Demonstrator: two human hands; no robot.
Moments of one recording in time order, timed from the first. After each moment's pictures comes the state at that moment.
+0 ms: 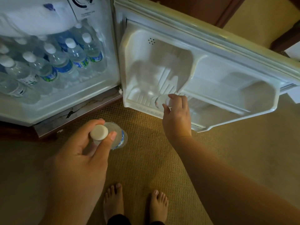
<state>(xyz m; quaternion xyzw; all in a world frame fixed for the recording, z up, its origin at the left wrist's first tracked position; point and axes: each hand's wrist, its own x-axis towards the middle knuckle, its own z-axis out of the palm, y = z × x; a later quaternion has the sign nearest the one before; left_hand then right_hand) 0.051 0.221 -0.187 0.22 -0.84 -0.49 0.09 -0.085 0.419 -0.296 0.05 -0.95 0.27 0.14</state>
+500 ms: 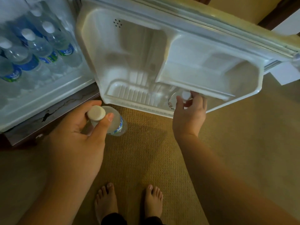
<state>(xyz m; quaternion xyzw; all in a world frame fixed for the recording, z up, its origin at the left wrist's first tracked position) 0.001 0.258 -0.216 0.18 -0.83 -0.52 0.06 -0.082 0.487 -0.294 -0.22 -0.89 0.36 0.18</state>
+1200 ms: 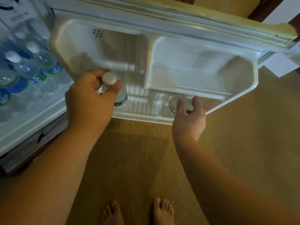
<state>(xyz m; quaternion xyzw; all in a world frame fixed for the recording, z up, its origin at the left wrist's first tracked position) -0.118 0.277 -0.247 0.10 -0.86 -0.50 0.09 -0.085 0.492 -0.306 -0.37 -0.82 0.41 0.15</state>
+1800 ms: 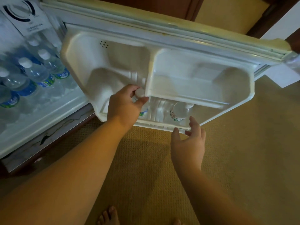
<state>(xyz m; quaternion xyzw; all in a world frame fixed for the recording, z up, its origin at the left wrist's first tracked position) -0.147 0.326 -0.297 0.04 -0.88 -0.47 -0.01 -0.031 0.492 -0.300 -0.30 -0.87 0.39 0.08</state>
